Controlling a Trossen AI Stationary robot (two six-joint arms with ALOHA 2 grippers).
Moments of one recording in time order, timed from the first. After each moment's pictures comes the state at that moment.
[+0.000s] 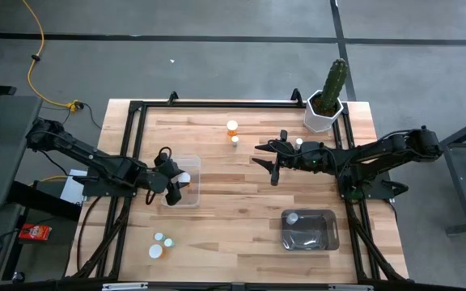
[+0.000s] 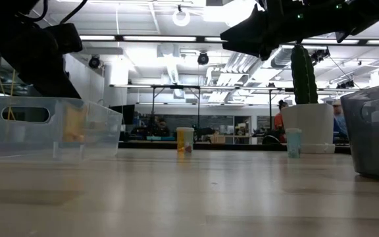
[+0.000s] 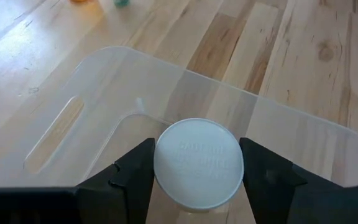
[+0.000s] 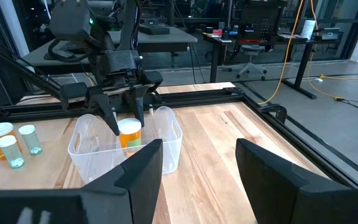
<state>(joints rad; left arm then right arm) -0.22 0.94 0.40 -0.35 -0.50 -0.59 0.02 1.25 0.56 0.59 0.24 0.00</state>
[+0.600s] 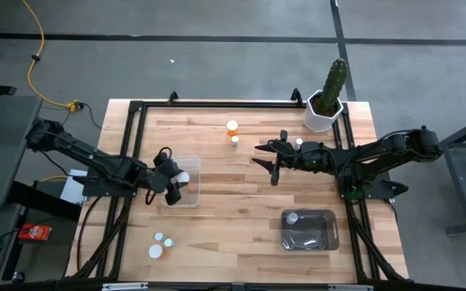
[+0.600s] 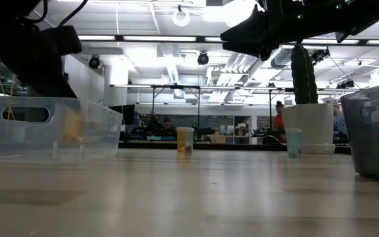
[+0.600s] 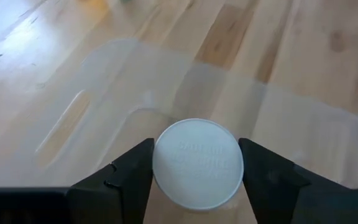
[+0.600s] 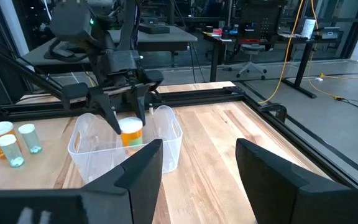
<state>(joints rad) -0.21 0.94 0.40 -0.38 -0.50 -0.58 0.02 1.25 0.56 0.59 0.24 0.00</state>
